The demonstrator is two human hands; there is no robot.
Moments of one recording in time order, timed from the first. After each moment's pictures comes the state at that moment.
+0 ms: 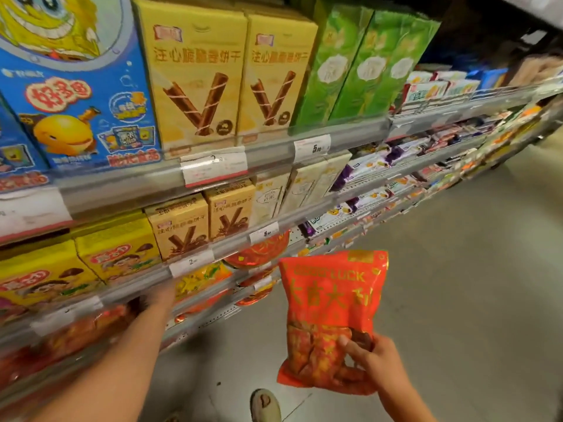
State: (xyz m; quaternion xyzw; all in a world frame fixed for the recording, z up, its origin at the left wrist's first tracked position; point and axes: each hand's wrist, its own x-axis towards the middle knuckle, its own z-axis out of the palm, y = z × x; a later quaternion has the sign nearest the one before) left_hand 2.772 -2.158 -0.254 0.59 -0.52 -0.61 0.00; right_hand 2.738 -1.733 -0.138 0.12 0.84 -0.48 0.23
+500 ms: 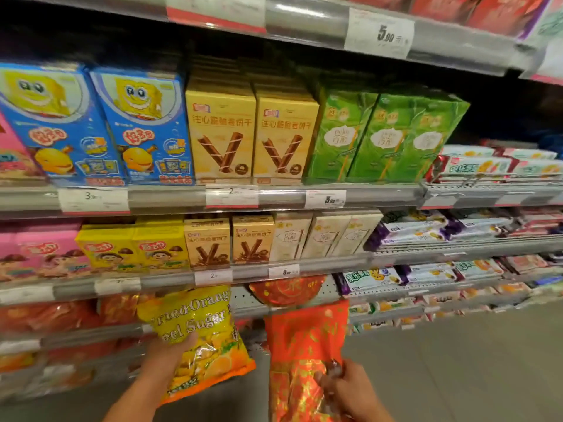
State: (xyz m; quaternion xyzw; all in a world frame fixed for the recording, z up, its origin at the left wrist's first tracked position) left_hand 2.857 -2.046 -0.216 0.59 -0.49 -0.62 0.15; right_hand 2.631 -1.751 -0.169 -0.12 0.84 -0.38 0.37
